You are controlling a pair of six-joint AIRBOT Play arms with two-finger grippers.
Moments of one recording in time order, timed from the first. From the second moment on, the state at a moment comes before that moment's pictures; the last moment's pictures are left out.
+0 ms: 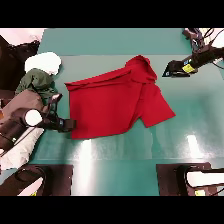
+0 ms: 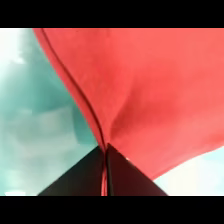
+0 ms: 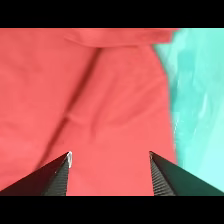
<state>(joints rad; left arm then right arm) -0.29 -0.91 0.65 1.32 -1.04 -1.78 -0.02 -1.54 1.67 -1.25 1.43 1.50</state>
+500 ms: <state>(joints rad) -0.29 -0.91 0.85 1.46 -1.17 -1.78 -0.03 -1.78 1.67 -1.25 1.34 1.48</state>
